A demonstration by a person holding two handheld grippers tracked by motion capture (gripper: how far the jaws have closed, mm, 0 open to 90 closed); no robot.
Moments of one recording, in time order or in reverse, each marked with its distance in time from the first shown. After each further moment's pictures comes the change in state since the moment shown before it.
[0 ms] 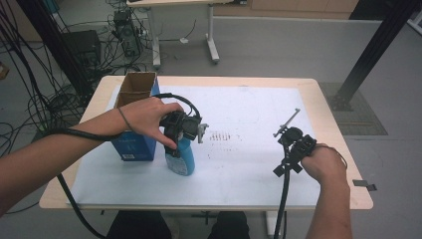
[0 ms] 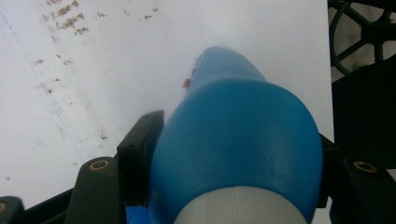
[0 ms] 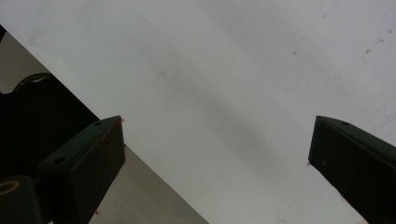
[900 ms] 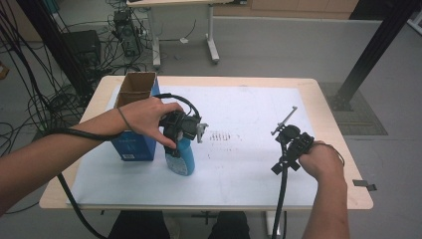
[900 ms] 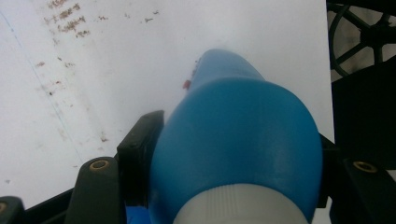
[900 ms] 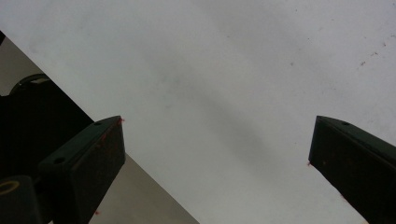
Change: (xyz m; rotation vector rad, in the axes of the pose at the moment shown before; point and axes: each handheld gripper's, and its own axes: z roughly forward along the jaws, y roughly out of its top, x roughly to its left) left arm 0.000 -0.003 0.000 -0.009 0.000 0.001; right arm 0.000 0.007 0.000 -0.004 -0.004 -0.013
